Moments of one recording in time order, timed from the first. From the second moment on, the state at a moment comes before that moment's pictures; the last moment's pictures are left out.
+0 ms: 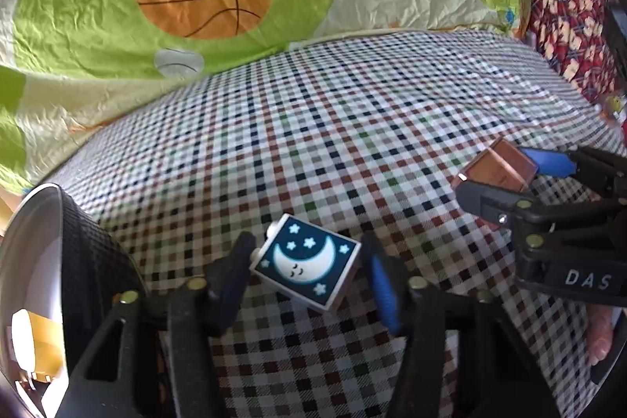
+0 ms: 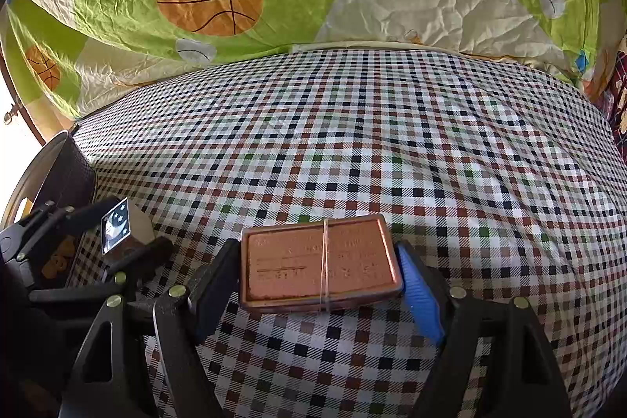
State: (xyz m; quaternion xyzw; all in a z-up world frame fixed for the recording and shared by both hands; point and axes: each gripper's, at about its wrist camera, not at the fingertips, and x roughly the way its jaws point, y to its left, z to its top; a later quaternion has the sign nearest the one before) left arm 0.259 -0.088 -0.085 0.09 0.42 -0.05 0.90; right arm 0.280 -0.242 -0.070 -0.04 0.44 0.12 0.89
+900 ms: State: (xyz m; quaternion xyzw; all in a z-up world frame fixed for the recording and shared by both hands) left arm 0.222 -0.074 -0.052 0.07 0.31 0.01 0.95; right arm 0.251 -0.252 -0.044 -0.03 0.35 0.11 0.93
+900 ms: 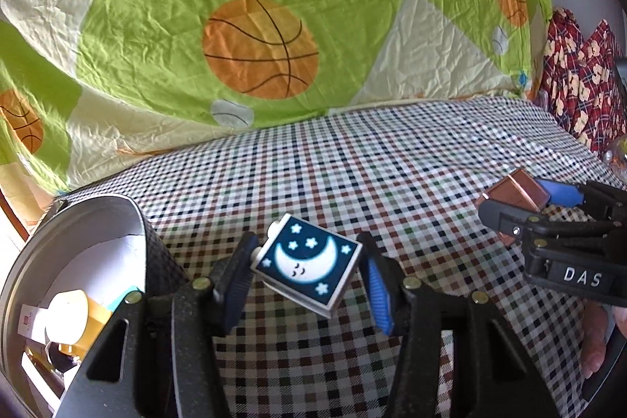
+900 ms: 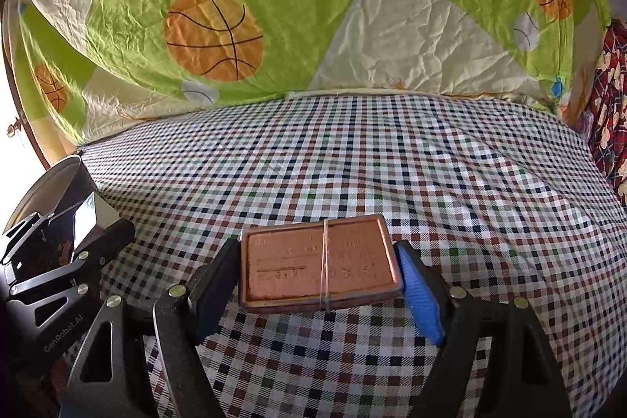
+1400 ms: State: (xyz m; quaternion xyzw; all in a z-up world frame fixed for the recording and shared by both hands) left arm 0.198 -0.061 -0.038 0.04 0.25 0.03 0.97; right arm 0.228 -0.253 -0.031 -0.03 0.30 0.11 0.95
